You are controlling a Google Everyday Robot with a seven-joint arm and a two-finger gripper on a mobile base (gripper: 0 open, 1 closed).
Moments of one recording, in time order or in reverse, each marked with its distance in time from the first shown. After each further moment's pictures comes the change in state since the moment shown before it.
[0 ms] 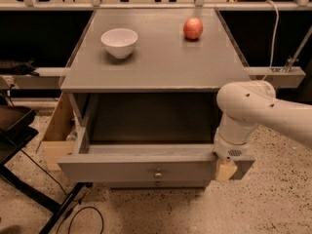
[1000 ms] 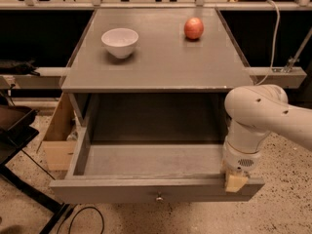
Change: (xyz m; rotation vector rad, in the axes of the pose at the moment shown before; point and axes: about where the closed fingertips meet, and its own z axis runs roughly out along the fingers) arm 0.024 0.044 -0.008 -0.064 0.029 0.049
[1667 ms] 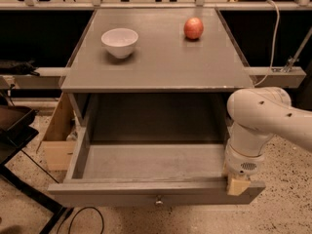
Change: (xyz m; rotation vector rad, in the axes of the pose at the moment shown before) arm 0.005 0.013 0.002 -0.022 0.002 0.006
